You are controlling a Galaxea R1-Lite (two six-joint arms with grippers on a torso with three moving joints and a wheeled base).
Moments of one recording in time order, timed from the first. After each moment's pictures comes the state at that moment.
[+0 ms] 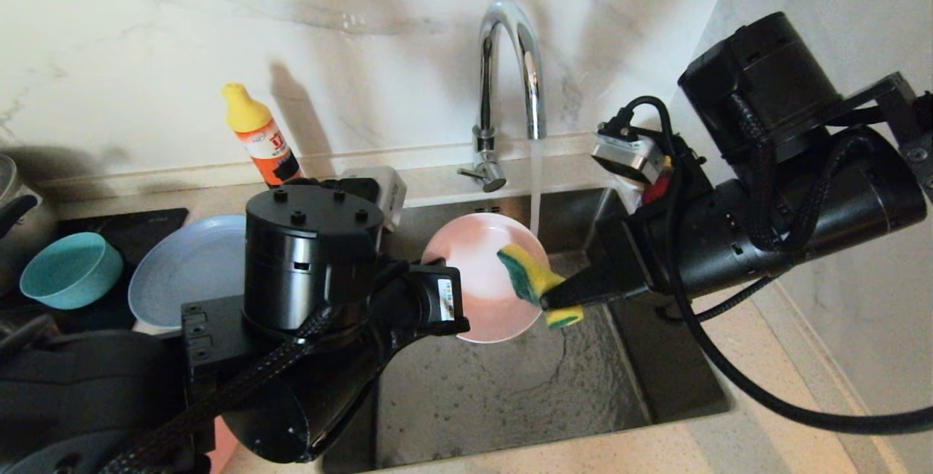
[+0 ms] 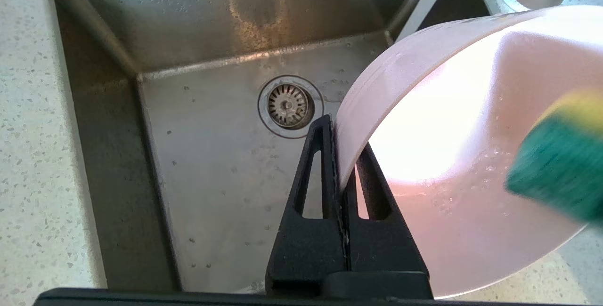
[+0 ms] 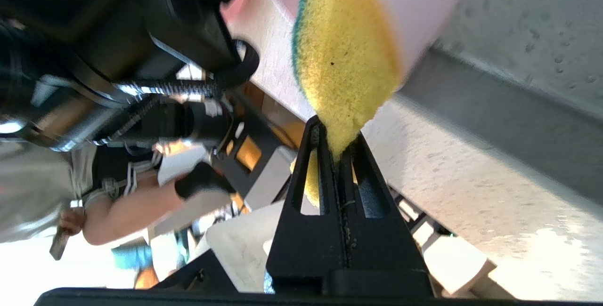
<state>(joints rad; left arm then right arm) -0.87 1.63 -0.86 -0.49 0.54 -0.29 0.67 1.70 -1.60 0.60 0.44 0.45</state>
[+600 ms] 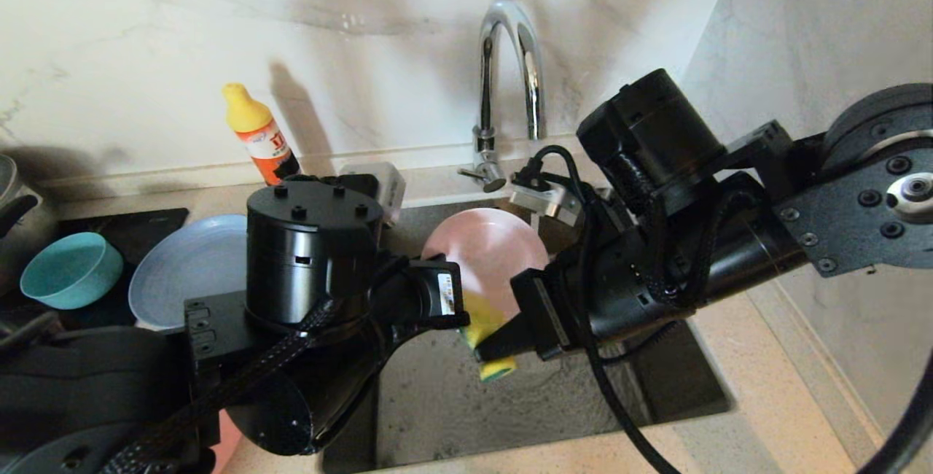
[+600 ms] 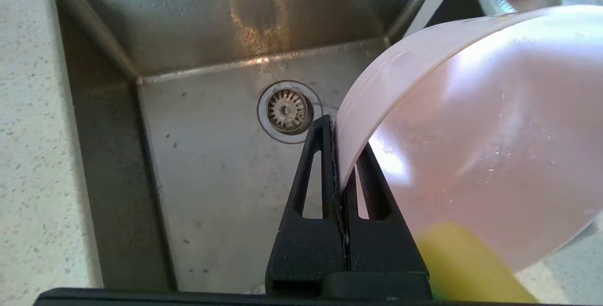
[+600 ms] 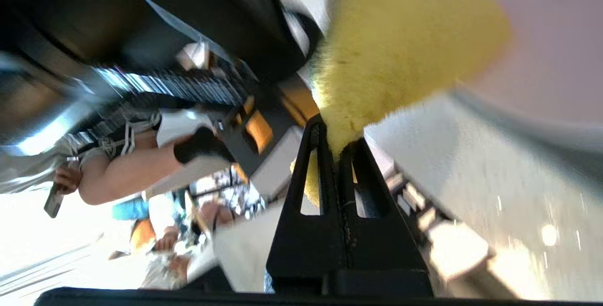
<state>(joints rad) -0.87 1.63 -0.87 -0.50 0.54 -0.29 0.80 1.80 -1.62 0.54 0.44 0.46</state>
